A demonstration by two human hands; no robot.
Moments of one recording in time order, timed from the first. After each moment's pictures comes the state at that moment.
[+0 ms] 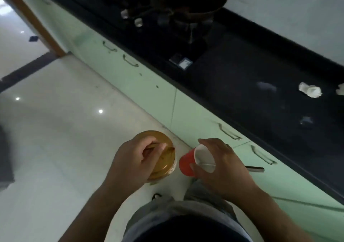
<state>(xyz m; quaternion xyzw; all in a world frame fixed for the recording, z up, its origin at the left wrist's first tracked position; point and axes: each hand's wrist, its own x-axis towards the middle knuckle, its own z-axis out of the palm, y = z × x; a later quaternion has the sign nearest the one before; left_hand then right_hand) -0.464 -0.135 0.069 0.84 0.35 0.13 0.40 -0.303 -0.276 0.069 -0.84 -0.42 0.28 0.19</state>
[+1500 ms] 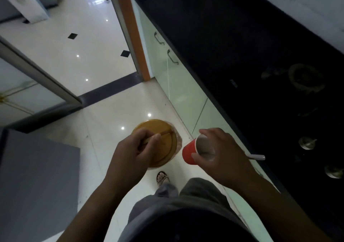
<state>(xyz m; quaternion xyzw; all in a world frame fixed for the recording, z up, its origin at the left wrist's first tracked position) -0.602 0.598 0.059 0.70 0.55 0.23 0.39 -0.396 0.544 0.041 -0.73 -0.60 0.29 0.14</state>
